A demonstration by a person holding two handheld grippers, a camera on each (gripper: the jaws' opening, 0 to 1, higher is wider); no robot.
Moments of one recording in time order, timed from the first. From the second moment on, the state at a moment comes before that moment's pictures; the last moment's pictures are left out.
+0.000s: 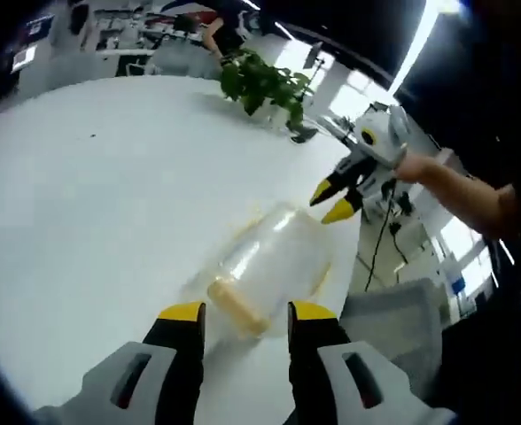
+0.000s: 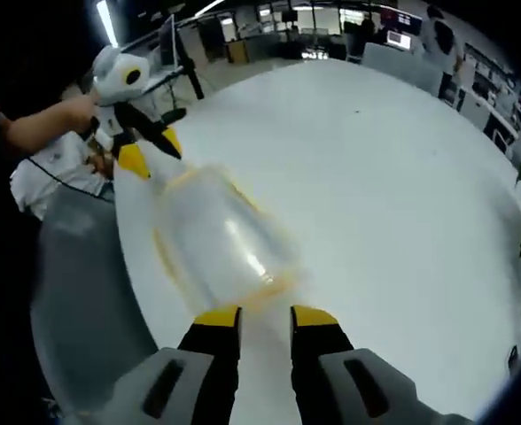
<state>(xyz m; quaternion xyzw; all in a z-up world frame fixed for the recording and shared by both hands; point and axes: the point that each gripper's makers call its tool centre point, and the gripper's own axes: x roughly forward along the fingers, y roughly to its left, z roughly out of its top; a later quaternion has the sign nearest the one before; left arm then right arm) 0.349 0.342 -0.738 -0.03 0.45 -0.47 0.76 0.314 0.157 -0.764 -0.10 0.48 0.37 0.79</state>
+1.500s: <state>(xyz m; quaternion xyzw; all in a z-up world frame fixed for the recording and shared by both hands) 0.333 0.323 -0.774 -0.03 0.51 -0.41 0.76 0.309 0.177 -0.772 0.08 0.49 0.30 0.82</state>
